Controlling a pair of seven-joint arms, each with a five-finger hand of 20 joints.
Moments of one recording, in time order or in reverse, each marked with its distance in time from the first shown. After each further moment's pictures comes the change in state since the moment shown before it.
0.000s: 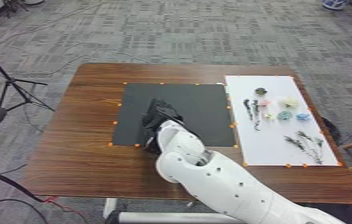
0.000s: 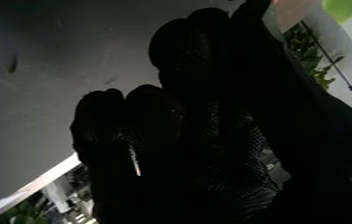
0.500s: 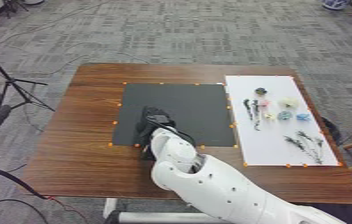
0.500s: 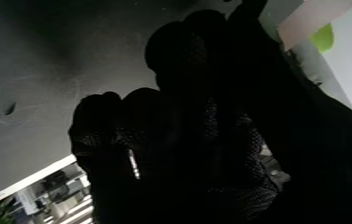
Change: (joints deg) left arm -1.8 0.7 1.5 0.5 0.2 0.1 0.1; right arm 0.6 -0.9 -4.0 1.7 -3.3 -1.6 -0.2
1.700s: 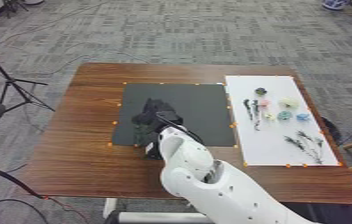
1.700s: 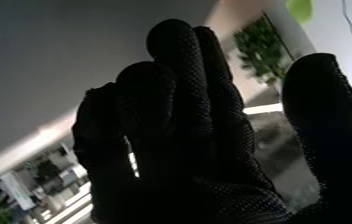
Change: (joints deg) left arm -0.7 -1.1 -1.3 0.6 0.2 0.0 -0.8; right arm -7.8 4.9 7.6 -14.7 -5.2 -1.1 -3.3
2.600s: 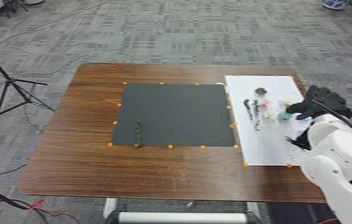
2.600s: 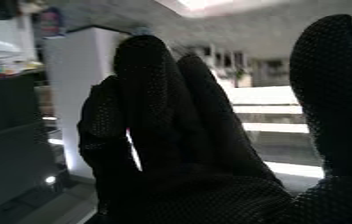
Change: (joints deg) left arm 7.8 -3.7 -5.9 -3.4 -0.9 1.0 3.4; right arm -27.7 27.7 48.3 -18.0 -7.6 -21.3 9.5
